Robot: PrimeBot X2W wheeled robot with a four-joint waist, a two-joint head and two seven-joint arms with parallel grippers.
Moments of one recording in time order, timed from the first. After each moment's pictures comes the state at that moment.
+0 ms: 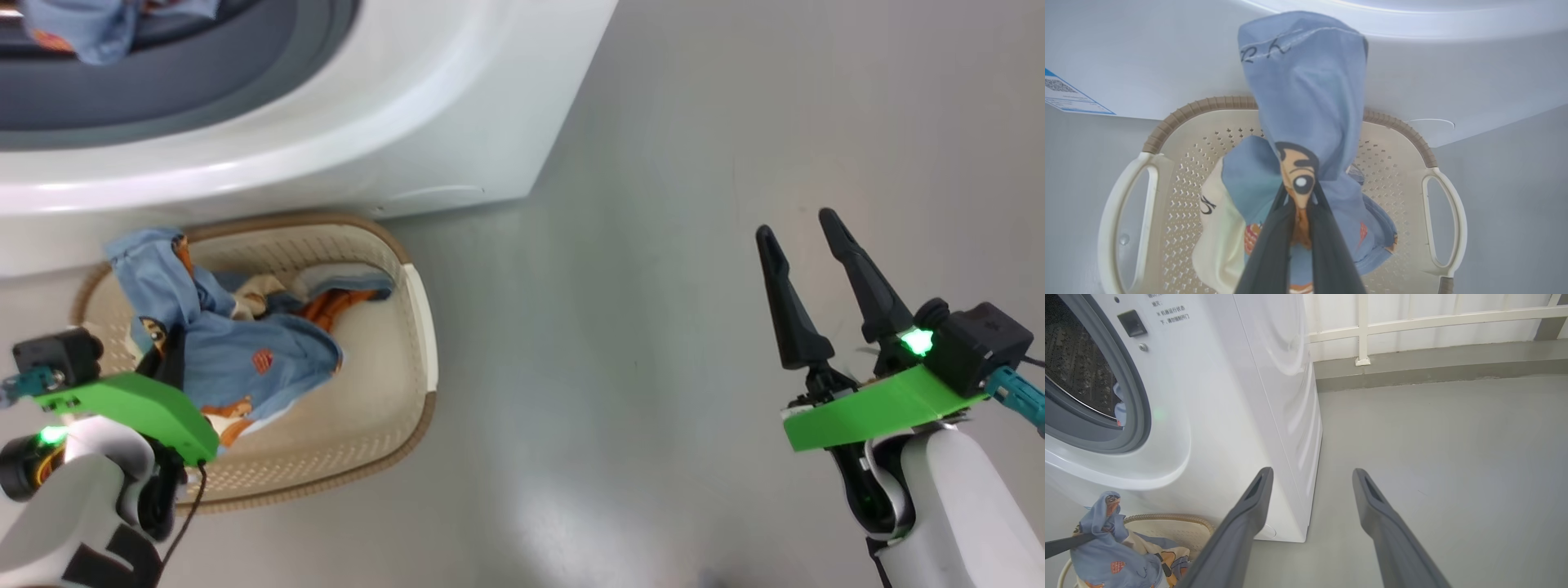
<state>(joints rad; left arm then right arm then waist) -0.71 0.32 -0.56 0.99 -0.91 -0.13 -0.25 -0.34 -0.17 0.12 0.12 0.36 0.13 -0.26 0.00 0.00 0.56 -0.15</state>
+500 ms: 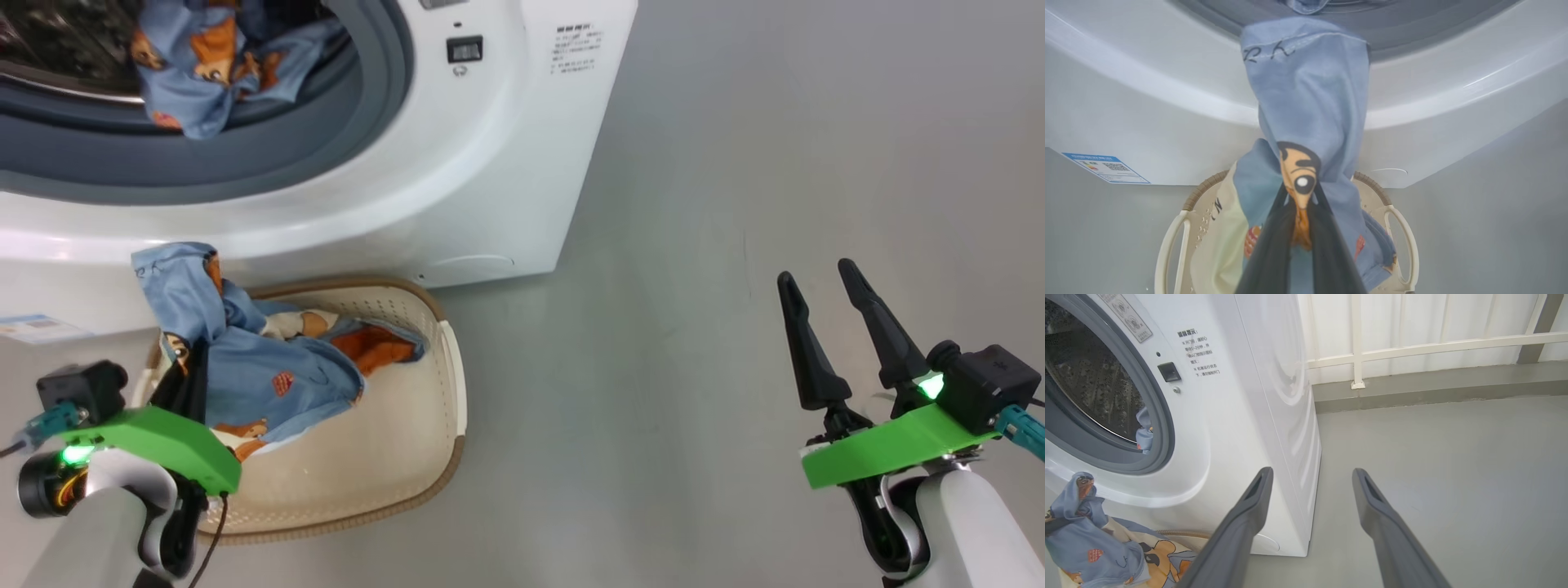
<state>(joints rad) -0.53 0.30 -0.37 0.75 -0.71 -0.13 -0.25 -0.26 -0.17 0.08 0.13 0.36 0.13 -0.26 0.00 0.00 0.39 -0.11</state>
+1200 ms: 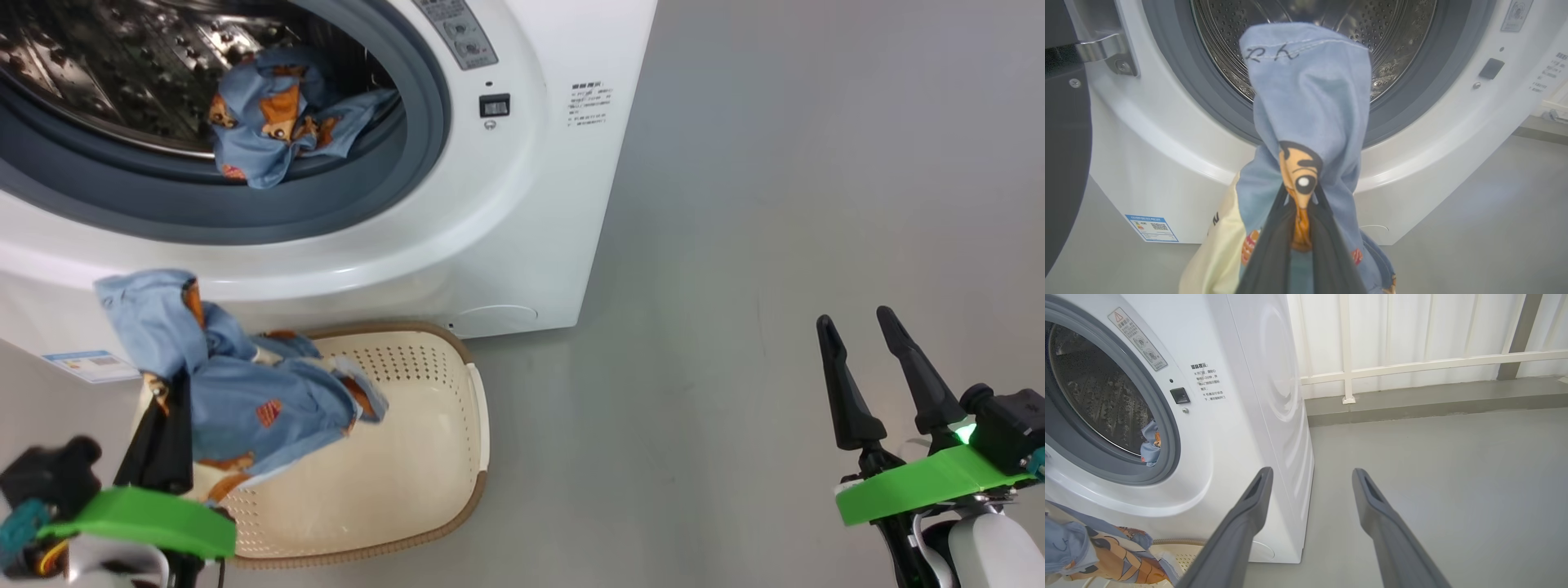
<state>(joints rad) -0.21 0.24 -0.10 0.31 -0.51 -0.13 -0.25 -0.16 -0.19 0.02 0.13 0.36 0.13 -0.26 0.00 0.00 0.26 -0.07</state>
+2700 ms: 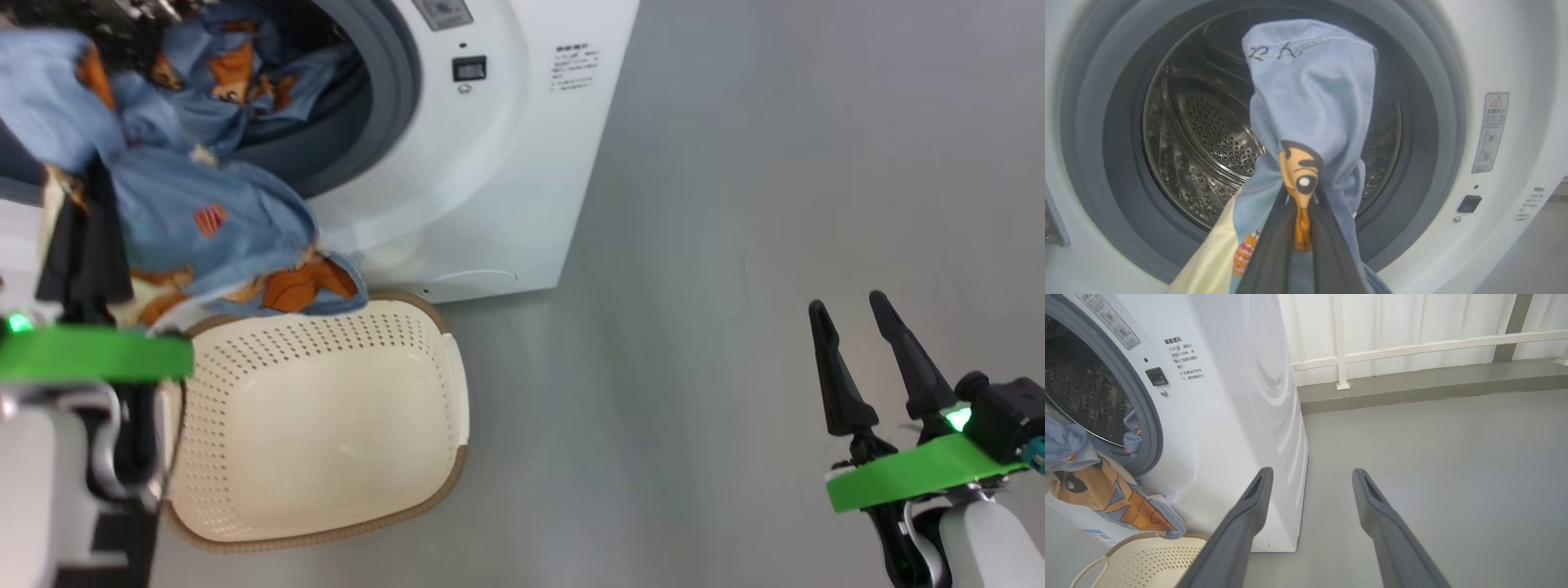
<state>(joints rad) -0.47 0.19 0.00 0.18 -0.43 -0.13 -0.26 -0.18 -0.18 0.02 0.11 0.36 0.13 -0.26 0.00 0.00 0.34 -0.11</state>
